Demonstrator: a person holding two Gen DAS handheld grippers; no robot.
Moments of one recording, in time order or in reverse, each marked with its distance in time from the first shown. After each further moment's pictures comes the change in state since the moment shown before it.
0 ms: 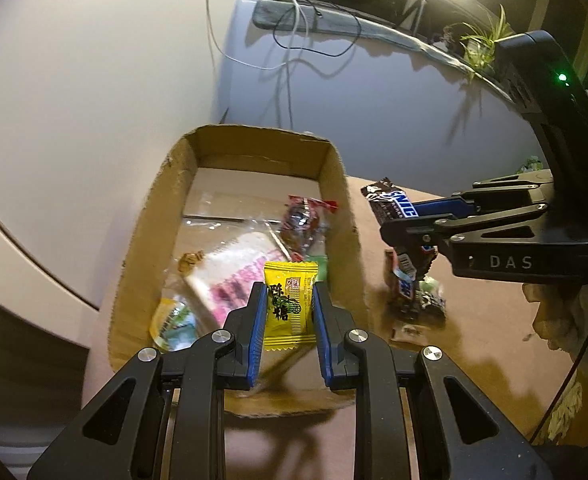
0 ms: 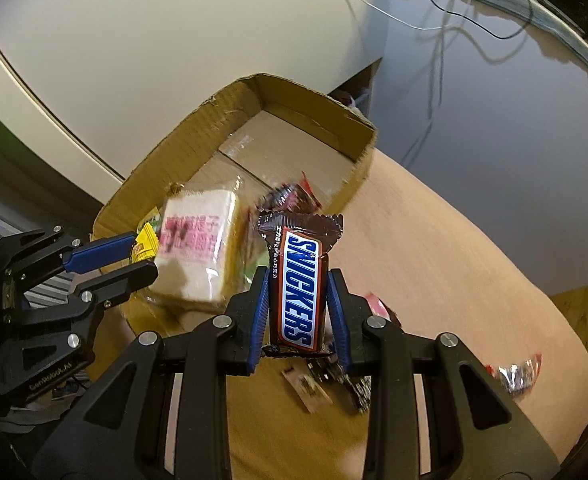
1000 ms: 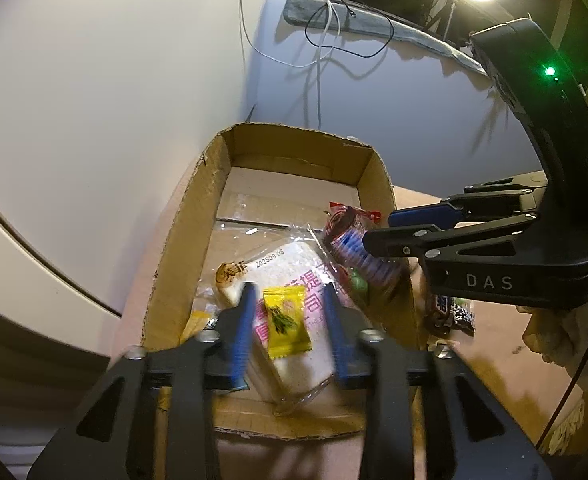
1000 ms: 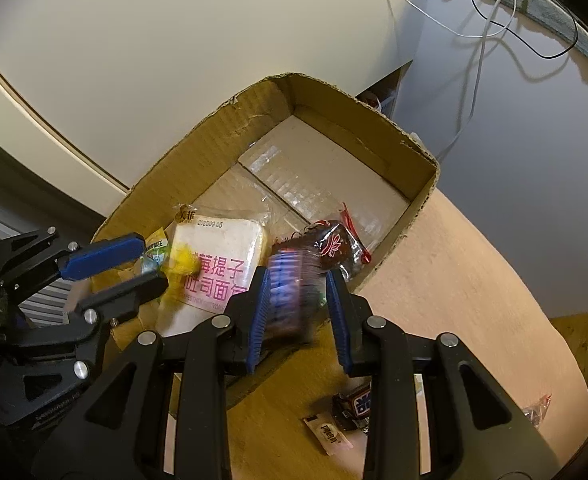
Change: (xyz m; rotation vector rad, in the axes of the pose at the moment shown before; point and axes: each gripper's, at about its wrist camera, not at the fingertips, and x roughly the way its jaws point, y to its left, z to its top) left arm 0.008 0.023 0.009 -0.046 0.006 0.061; right arm 0.031 0.021 0.032 -0.062 0.035 0.025
